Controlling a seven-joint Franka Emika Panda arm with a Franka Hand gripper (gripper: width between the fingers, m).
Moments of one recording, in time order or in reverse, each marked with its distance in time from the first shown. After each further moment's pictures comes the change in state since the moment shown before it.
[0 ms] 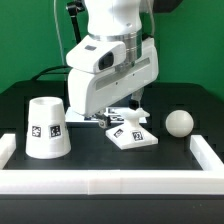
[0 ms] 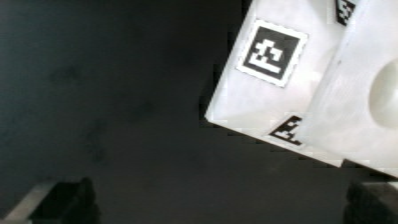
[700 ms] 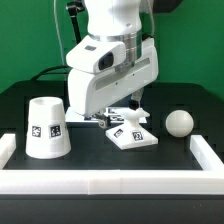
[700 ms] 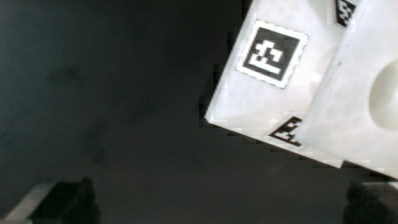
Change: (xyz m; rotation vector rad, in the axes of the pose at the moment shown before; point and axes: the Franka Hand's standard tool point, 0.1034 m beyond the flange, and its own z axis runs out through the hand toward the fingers) arm -0.001 0.000 0.001 0.000 -0.001 0.001
